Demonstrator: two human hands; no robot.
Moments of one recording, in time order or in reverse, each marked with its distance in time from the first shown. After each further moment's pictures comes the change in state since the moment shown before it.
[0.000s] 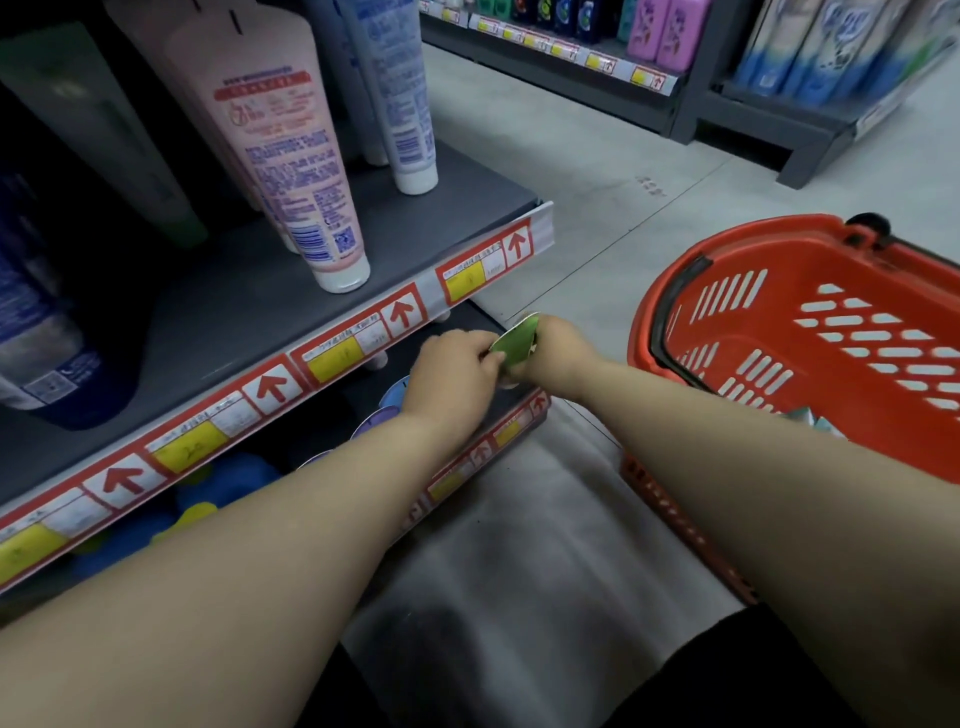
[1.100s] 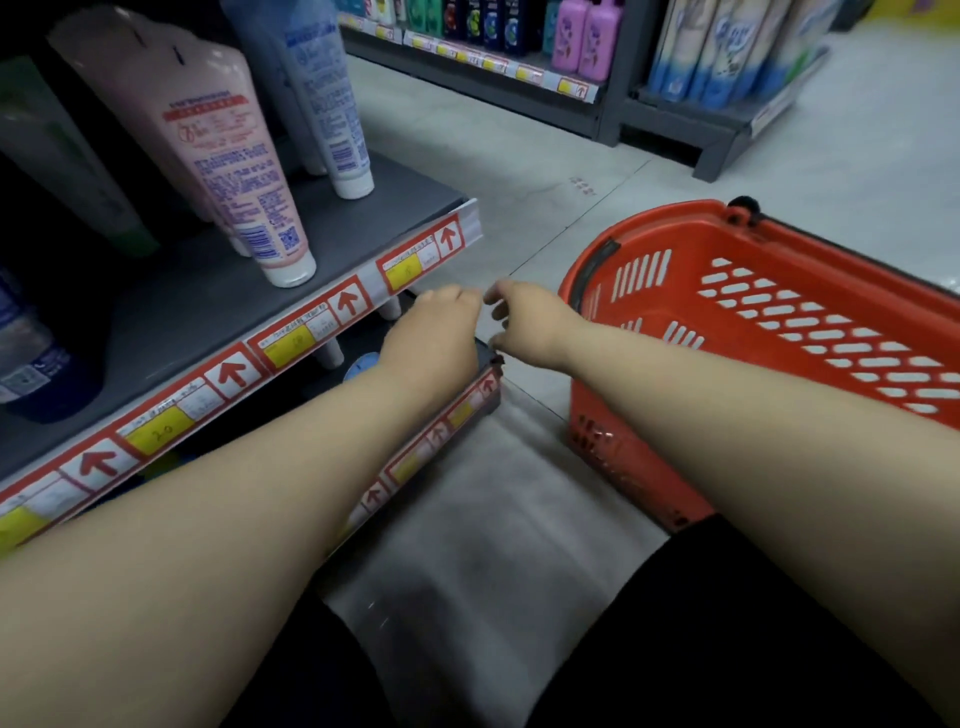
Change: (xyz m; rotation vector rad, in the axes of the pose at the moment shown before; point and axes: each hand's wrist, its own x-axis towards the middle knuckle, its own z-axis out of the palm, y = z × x) left_hand -0.019 0.062 -0.022 0.469 -0.131 0.238; right_hand -0.052 0.002 -0.046 -0.156 0.073 -0.023
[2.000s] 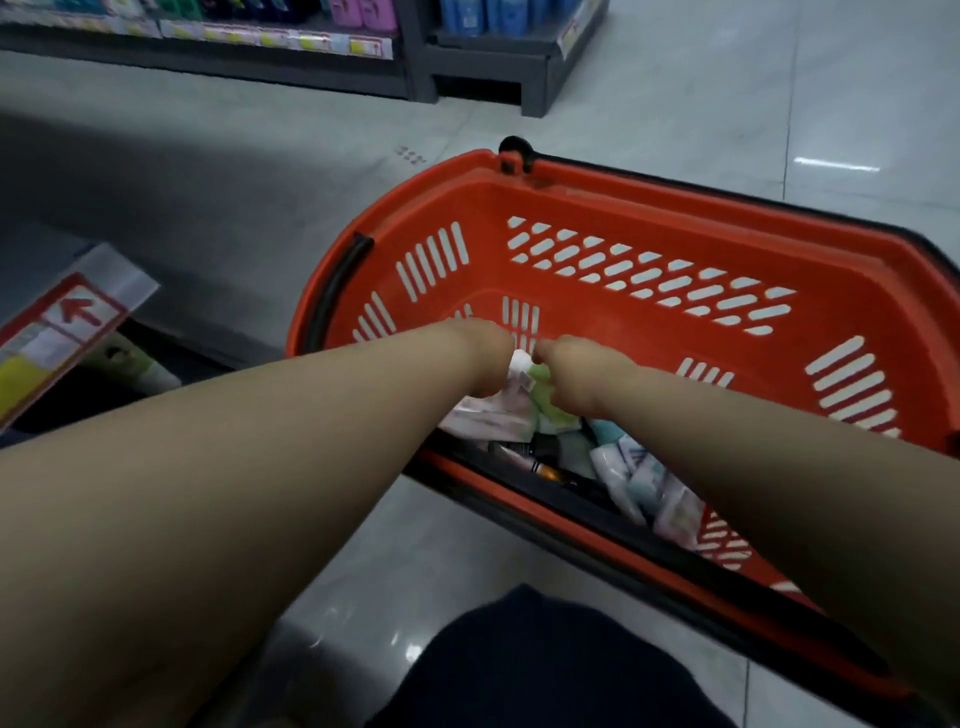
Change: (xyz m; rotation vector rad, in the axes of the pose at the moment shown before) left_hand 0.147 0.214 0.130 0.565 -0.582 0.484; right_hand -0.052 0.269 -0.010 -0.234 -0.144 0.339
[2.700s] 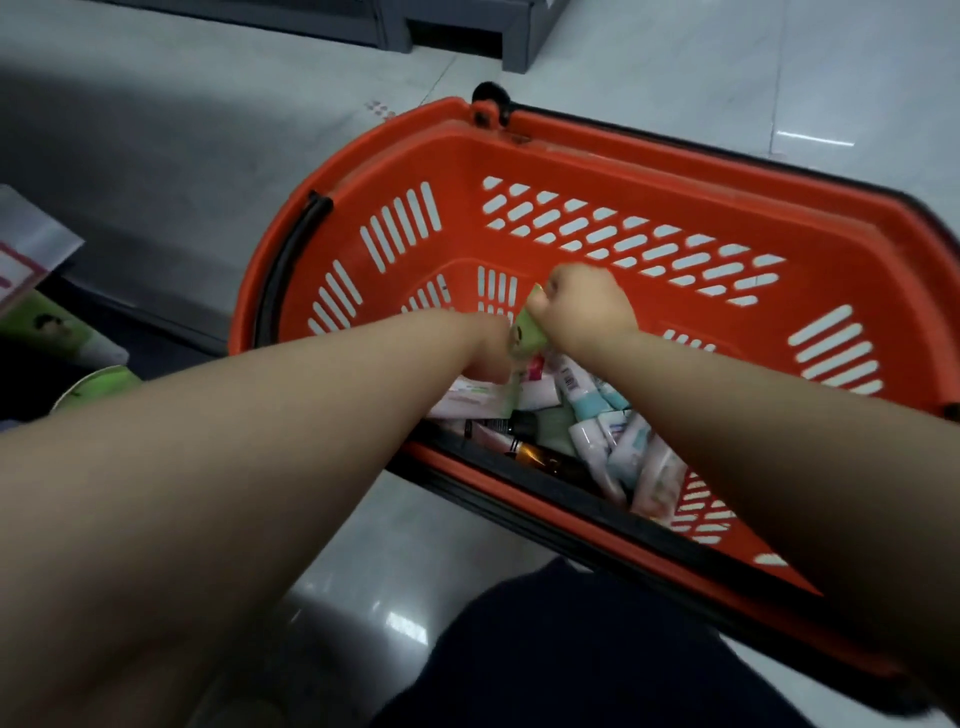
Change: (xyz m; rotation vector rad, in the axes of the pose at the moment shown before) left_hand 0.014 0.014 0.013 -0.423 -0.085 0.069; right_hand 0.002 0.004 -0.014 0.417 0.340 0.257
